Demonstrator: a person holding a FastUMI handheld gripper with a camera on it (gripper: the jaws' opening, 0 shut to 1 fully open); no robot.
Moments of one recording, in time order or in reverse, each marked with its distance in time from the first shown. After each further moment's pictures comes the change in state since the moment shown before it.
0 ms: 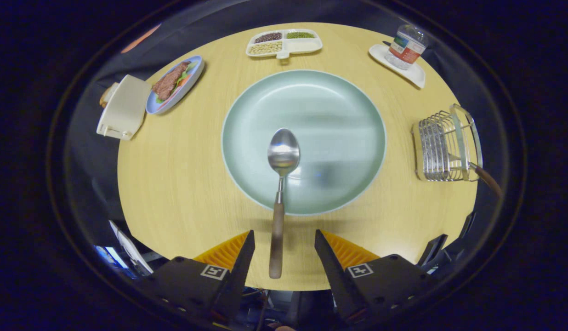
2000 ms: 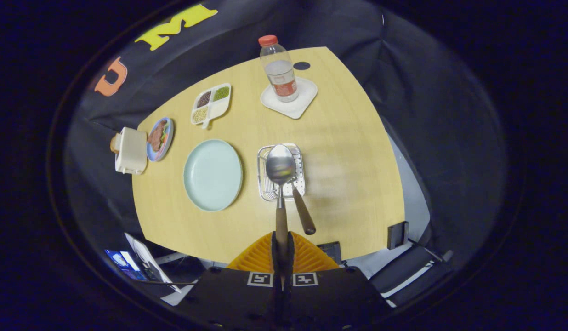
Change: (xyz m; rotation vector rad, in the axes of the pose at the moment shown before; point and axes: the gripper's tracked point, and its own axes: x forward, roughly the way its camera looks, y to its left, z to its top) arm -0.175 -0.227 0.021 0.108 -0.063 0.043
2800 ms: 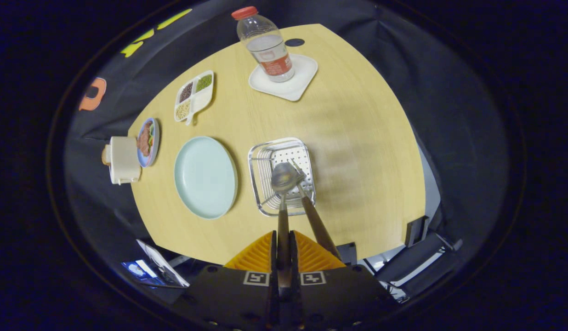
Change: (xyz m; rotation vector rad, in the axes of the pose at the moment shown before) arm 0.052 0.018 0.021 0.089 0.124 0.031
